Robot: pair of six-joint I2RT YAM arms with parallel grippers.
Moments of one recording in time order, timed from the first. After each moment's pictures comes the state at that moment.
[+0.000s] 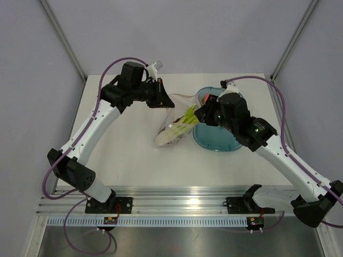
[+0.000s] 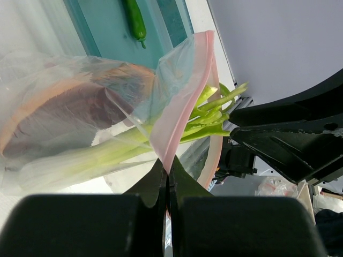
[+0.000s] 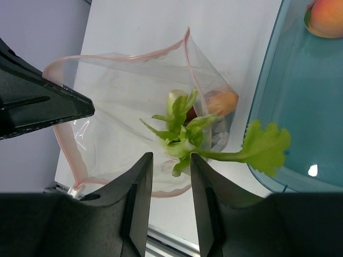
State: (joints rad) left arm -0.49 1.55 1.69 -0.76 0.55 -0.53; right arm 0.70 1.15 1.27 -0.56 0.19 0.69
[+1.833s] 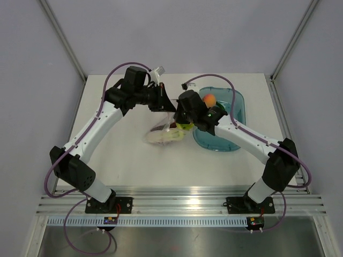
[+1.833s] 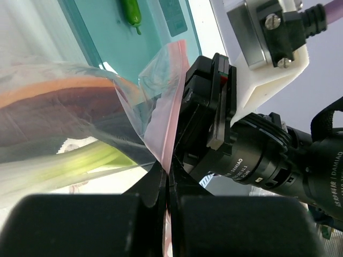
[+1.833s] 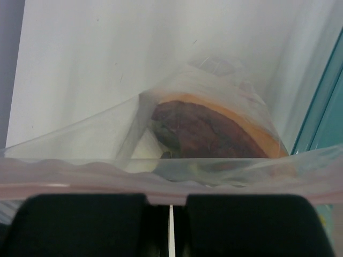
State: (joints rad) left arm -0.50 1.55 1.61 -0.70 0.60 -0.54; right arm 0.79 1.59 1.39 -0.42 0.19 0.65
